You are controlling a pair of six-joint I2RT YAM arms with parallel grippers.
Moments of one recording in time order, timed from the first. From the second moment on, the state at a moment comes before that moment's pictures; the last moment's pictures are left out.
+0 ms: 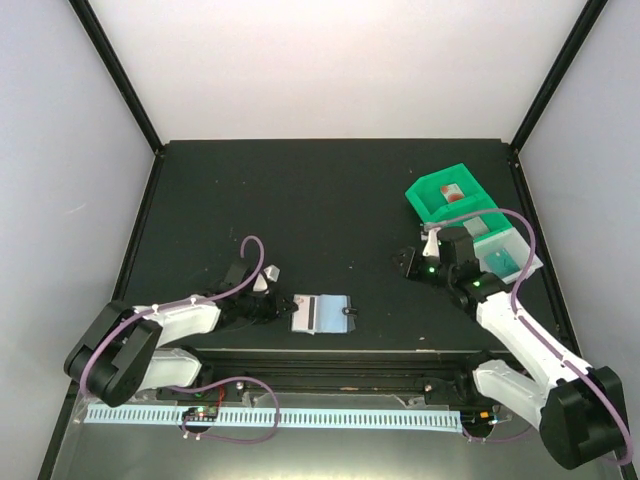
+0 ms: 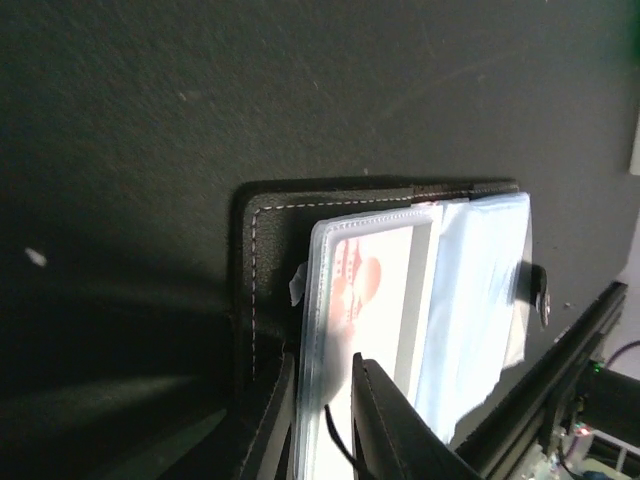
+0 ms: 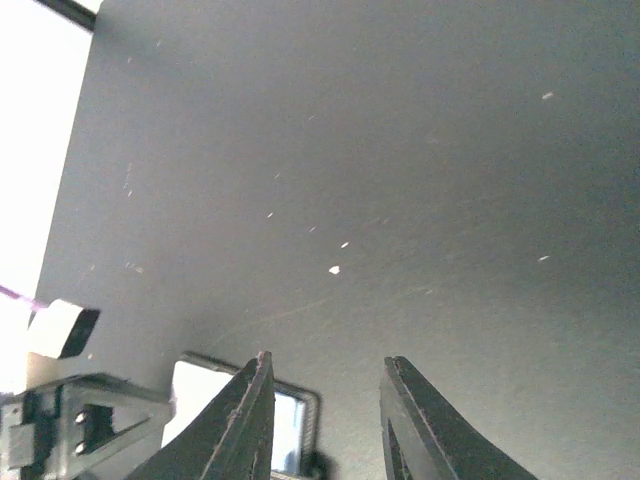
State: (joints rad) left arm -0.49 1.26 0.31 0.02 0.53 -0.80; right arm 0.33 0.98 0.56 -0.27 -0.33 0.61
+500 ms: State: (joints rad) left arm -0.57 1.29 0.29 0.15 0.54 -0.93; right arm 0.71 1.11 0.56 -0.14 -0.25 0.74
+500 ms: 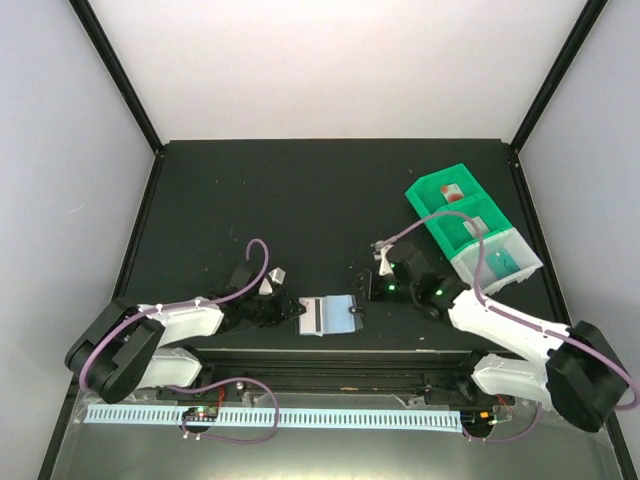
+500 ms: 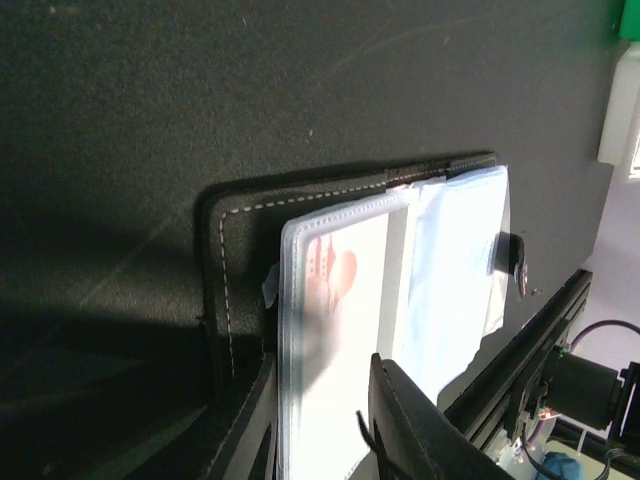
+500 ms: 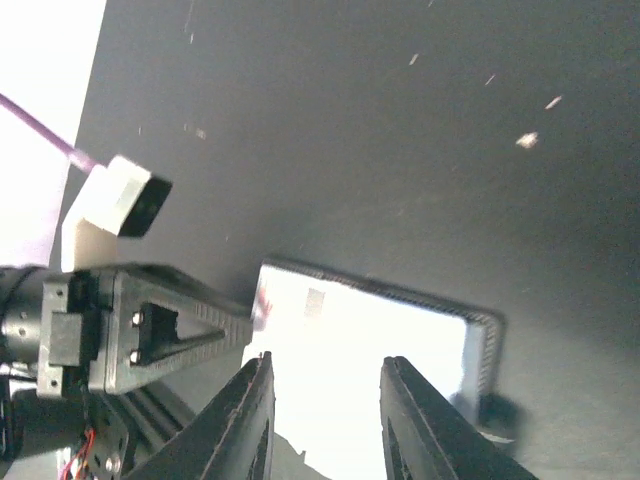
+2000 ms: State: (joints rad) left arm -0.57 1.31 0.30 0.15 0.57 -0.86; right arm 0.96 1.61 0.61 0.19 -0.29 0.84
